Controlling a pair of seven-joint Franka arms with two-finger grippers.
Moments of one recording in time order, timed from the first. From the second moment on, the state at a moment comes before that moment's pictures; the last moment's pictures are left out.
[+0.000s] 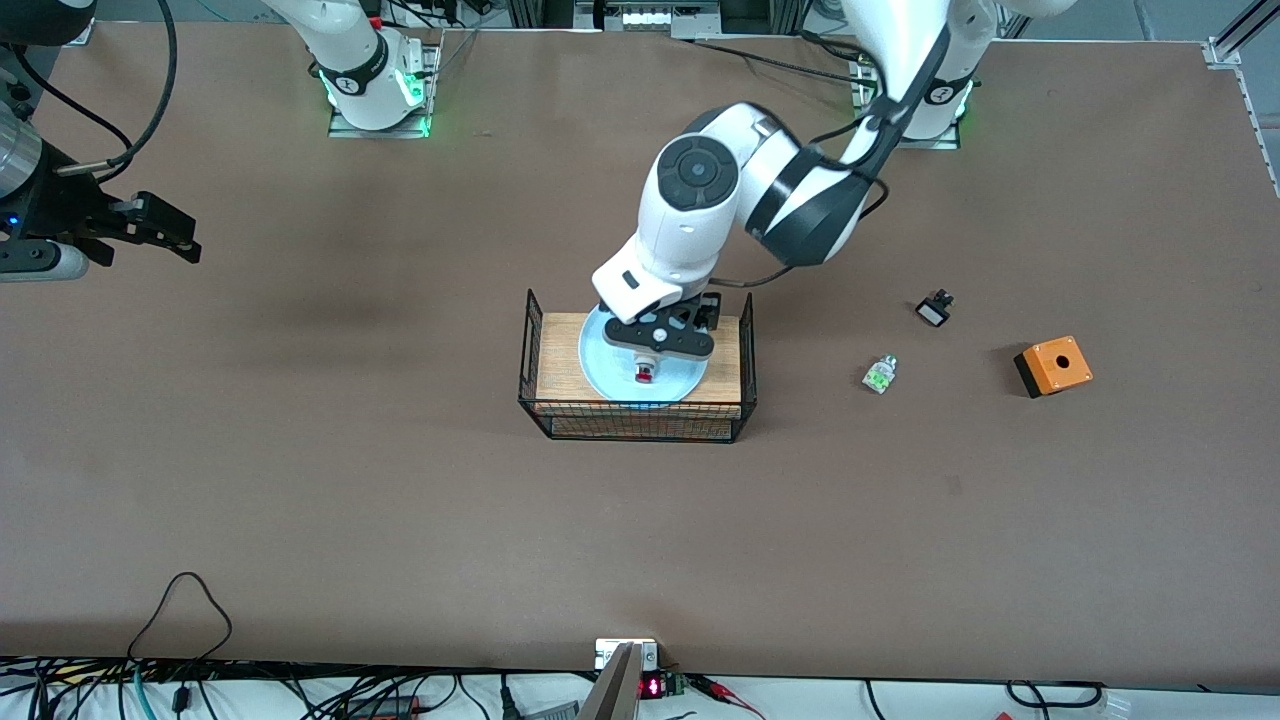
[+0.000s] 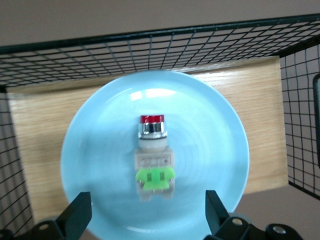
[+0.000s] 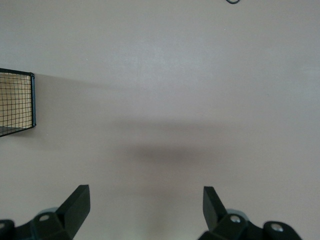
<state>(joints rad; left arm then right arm) -0.67 0.62 -0.06 -1.34 -0.05 2.05 -0.57 0.08 0.02 -0.05 -1.63 -0.01 1.63 -0.02</state>
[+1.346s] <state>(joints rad) -0.69 0.61 -0.04 -1.30 0.00 2.00 -0.57 0.08 0.02 -0.05 -1.63 -0.01 1.62 -0.02</state>
